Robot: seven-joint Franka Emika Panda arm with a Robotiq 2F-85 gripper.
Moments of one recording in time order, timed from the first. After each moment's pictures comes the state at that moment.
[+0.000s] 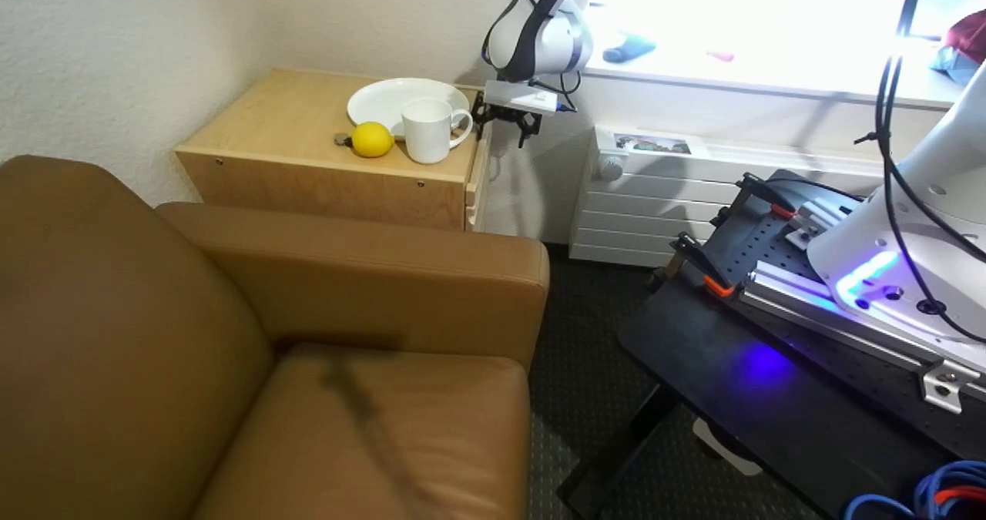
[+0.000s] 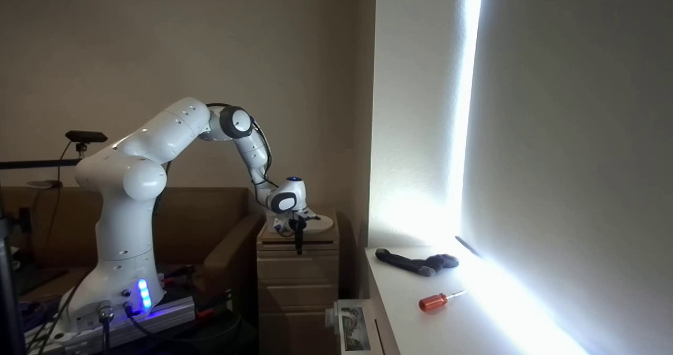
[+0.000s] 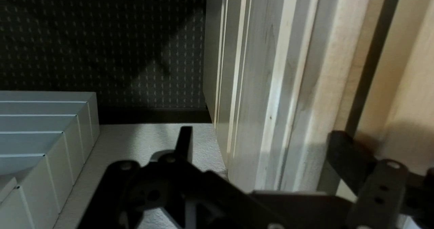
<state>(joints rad) 0.20 0.90 -0.10 -1.80 0.35 2.85 0.60</state>
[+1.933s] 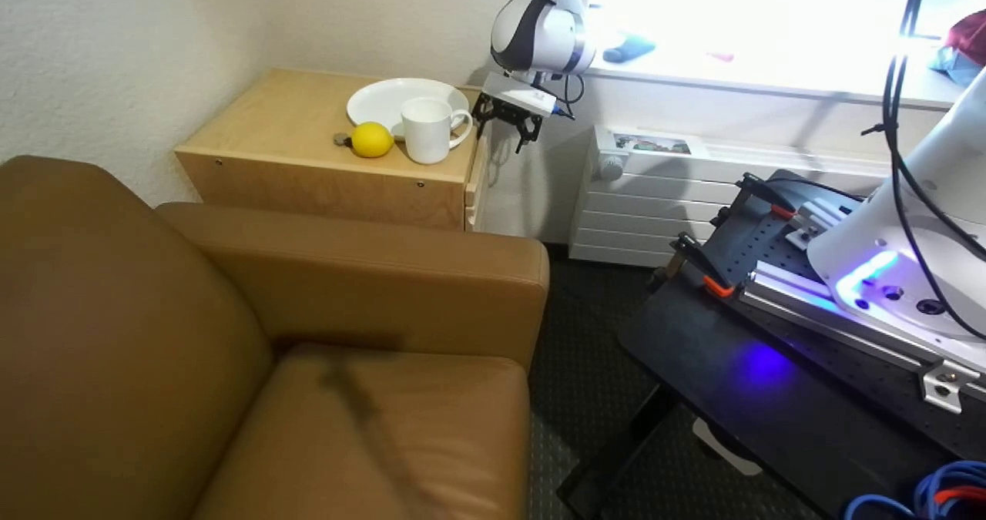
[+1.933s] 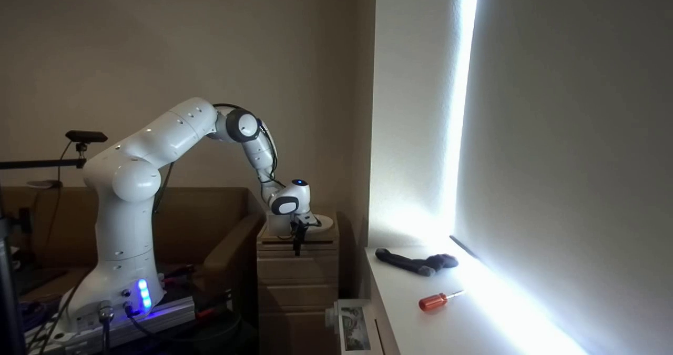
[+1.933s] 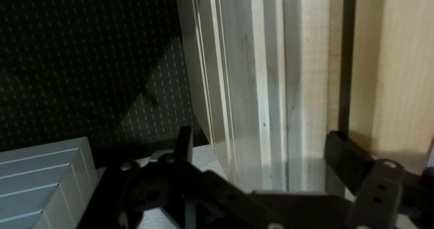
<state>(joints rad) 0.04 0.91 0.05 -1.80 0.44 2.87 0.60</state>
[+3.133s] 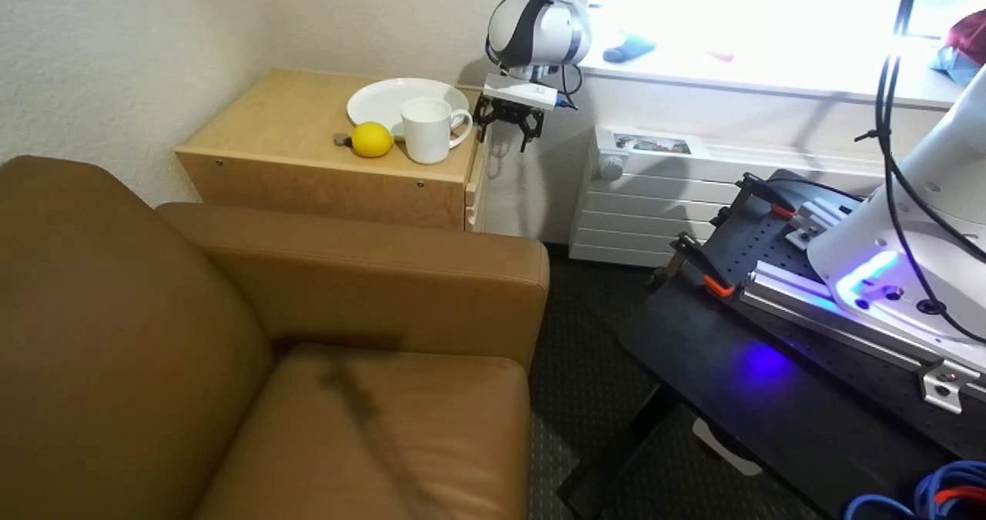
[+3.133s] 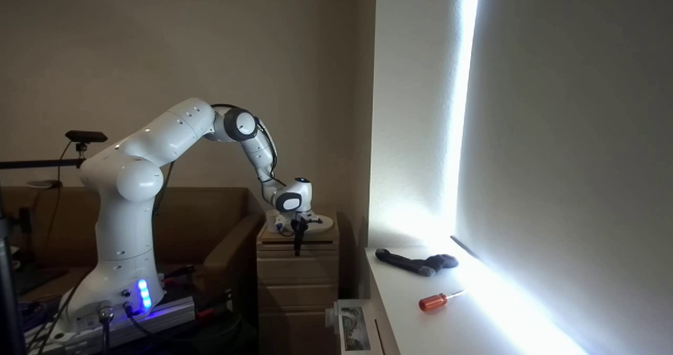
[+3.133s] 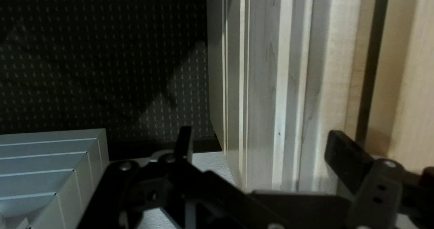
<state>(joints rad) 0.10 0.91 -0.03 -1.76 0.37 2.73 0.61</state>
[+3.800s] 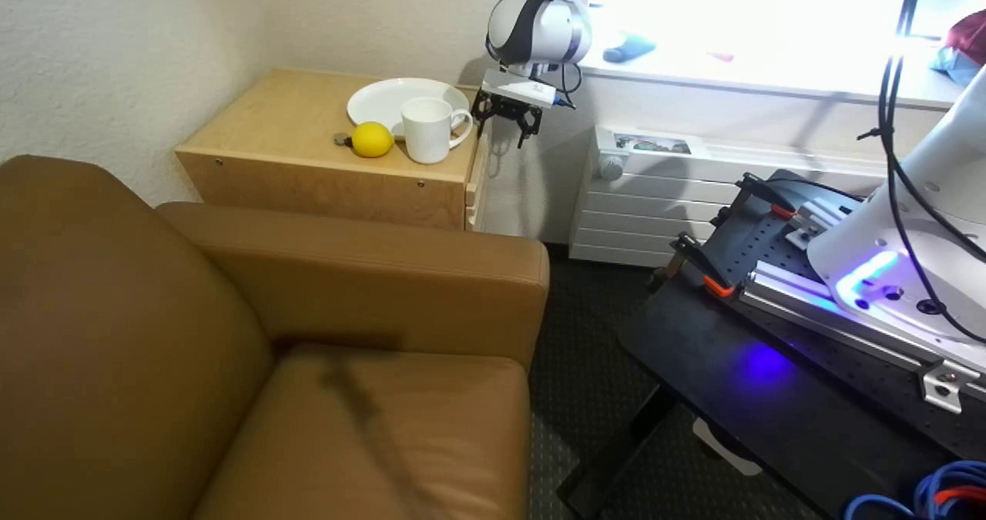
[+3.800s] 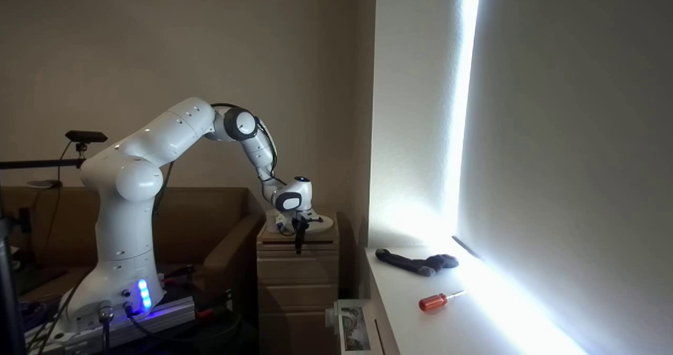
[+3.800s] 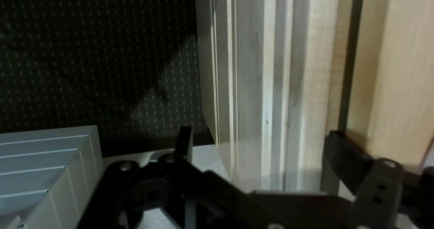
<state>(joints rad) 0.09 0.90 -0.02 -1.76 0.39 2.77 0.61</state>
